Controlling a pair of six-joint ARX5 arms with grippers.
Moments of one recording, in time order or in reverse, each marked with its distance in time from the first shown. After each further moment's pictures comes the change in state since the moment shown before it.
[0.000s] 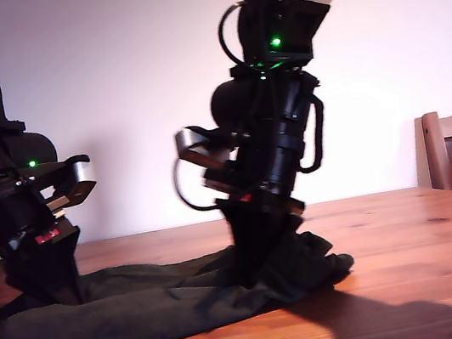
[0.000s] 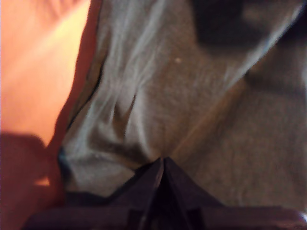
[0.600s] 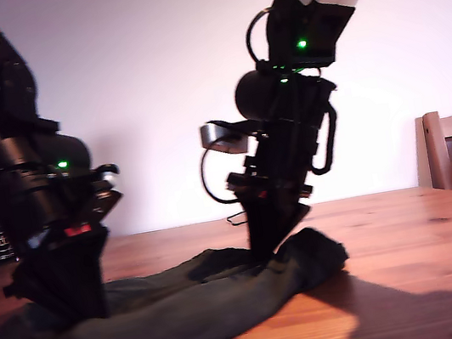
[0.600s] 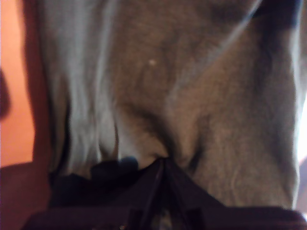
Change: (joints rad) left arm -0.158 0.002 -0.015 -0.077 0.067 -0.298; right arm -0.029 0.000 0.000 0.179 0.027 -0.024
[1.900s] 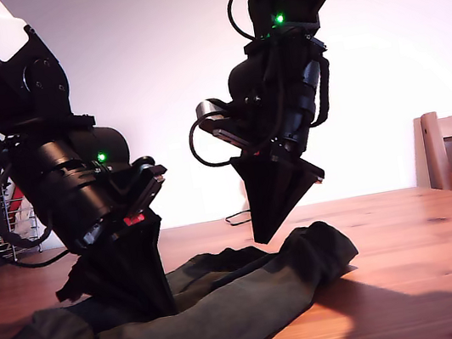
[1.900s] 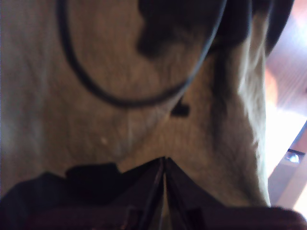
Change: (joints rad) left arm -0.077 0.015 -0.006 0.166 0.114 -0.127; right arm 0.000 0.035 0.206 -0.447 -0.072 0.098
